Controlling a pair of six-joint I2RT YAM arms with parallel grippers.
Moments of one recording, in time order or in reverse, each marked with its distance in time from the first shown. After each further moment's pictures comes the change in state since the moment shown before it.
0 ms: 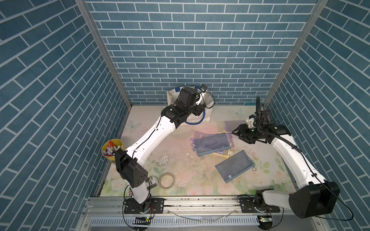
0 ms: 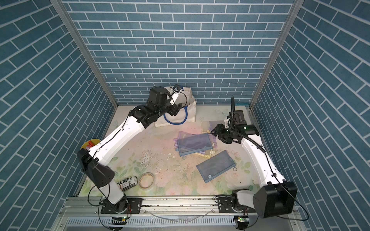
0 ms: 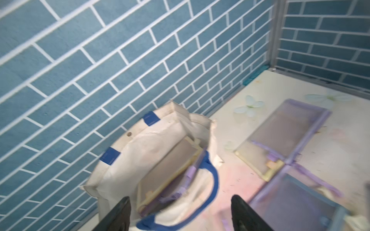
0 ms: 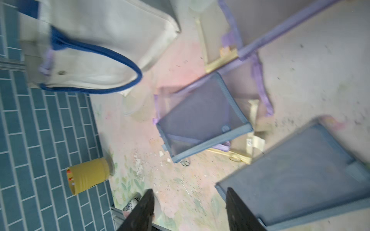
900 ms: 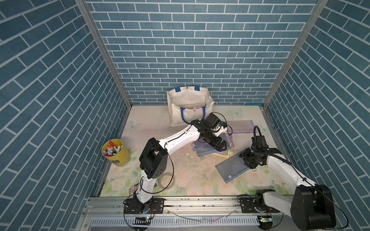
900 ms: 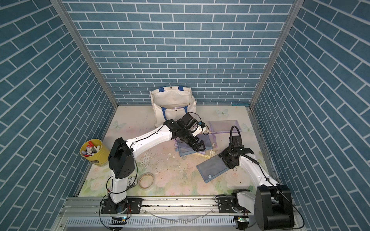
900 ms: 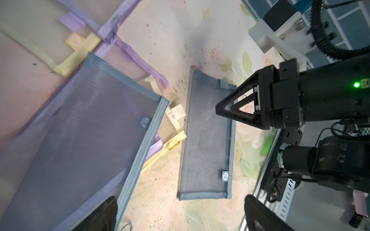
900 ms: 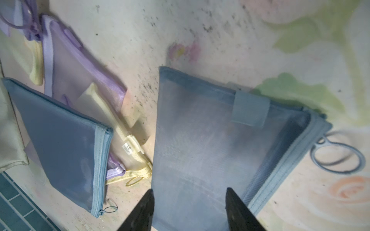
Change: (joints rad) left arm -0.157 0.338 -0.037 -0.253 0.611 -0.353; right arm -0.069 -0.089 -0.521 0.237 0.174 0.306
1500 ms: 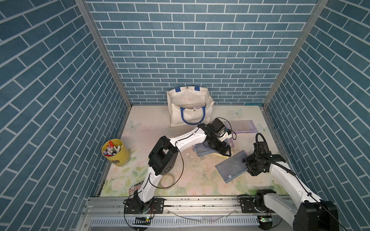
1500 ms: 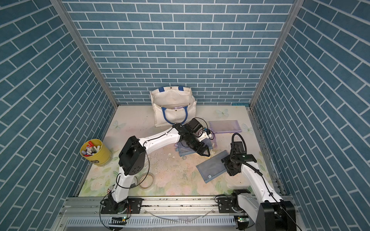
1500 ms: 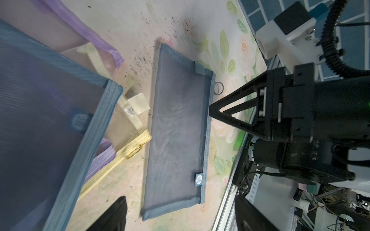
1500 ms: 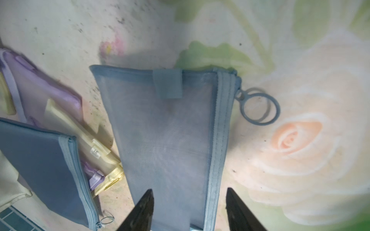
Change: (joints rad) left arm -0.043 0.151 0.064 0.033 0.189 -0.082; right arm -0.006 -0.151 -0.077 -0.121 0.060 0.192
